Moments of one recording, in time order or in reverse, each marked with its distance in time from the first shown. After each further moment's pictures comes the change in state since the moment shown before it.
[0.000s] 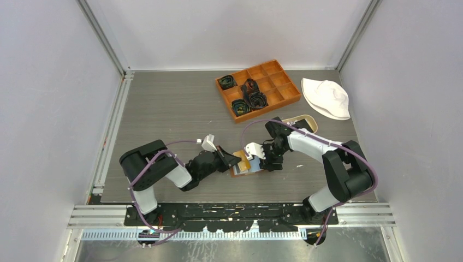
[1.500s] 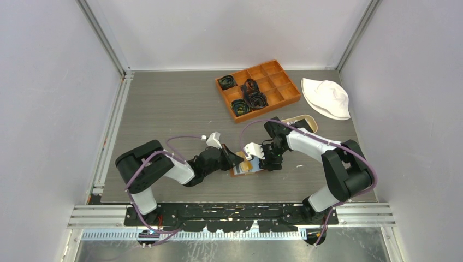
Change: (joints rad) left arm -0.013 -0.040 0.097 -0.229 0.001 0.076; right arm 0.012 0.012 0.014 -0.013 0.011 0.002
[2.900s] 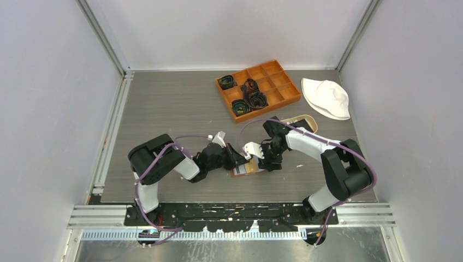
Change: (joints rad) left arm 0.048 0.137 0.064 0.086 0.211 -0.098; right arm 0.008 0.008 0.014 -0.013 0.010 0.019
